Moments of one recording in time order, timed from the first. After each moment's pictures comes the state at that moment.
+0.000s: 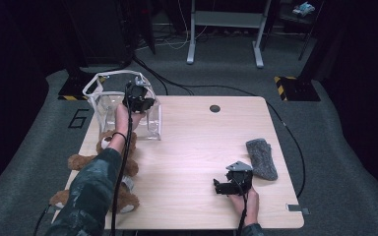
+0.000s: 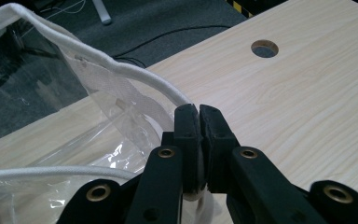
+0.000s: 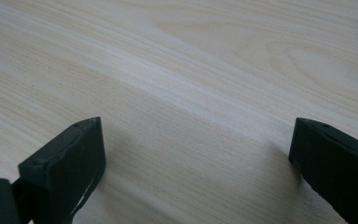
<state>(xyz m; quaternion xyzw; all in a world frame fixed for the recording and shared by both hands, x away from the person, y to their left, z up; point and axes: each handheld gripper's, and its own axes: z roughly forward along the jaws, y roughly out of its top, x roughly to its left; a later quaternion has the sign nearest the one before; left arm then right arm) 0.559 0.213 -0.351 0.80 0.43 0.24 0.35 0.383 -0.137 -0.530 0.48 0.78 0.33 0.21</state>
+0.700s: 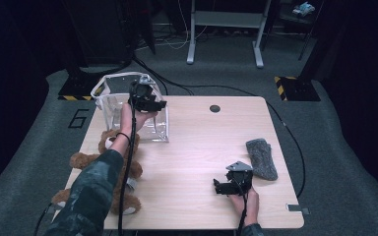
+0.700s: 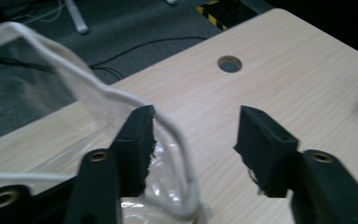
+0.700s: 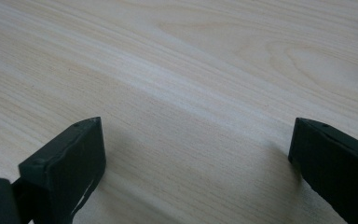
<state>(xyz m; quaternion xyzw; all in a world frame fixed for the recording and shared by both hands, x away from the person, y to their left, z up) 0.550 0.208 -0.334 0.79 0.42 0.22 0.39 0.383 -0.137 -0.530 0.49 0.78 0.33 0.21</state>
